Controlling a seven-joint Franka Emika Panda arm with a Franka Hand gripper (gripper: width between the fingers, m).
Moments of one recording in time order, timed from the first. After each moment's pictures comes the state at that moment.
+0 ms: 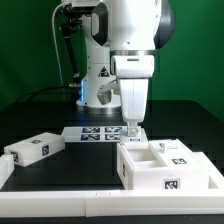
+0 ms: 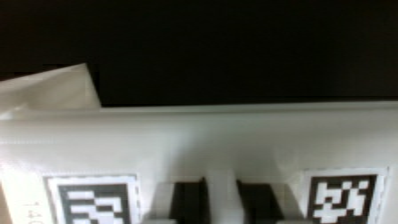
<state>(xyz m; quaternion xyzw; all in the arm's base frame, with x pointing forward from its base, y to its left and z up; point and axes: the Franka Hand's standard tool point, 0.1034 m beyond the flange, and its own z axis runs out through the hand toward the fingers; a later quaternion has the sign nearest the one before) 0.462 0.033 0.052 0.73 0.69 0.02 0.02</state>
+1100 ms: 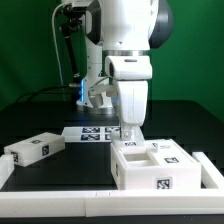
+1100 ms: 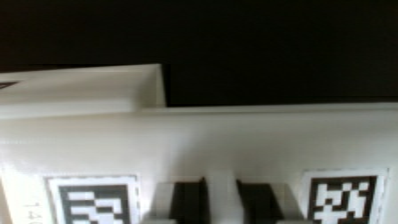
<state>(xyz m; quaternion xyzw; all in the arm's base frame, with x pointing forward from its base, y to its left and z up) 0.492 0.016 0.055 0.69 0.72 0.02 0.03</state>
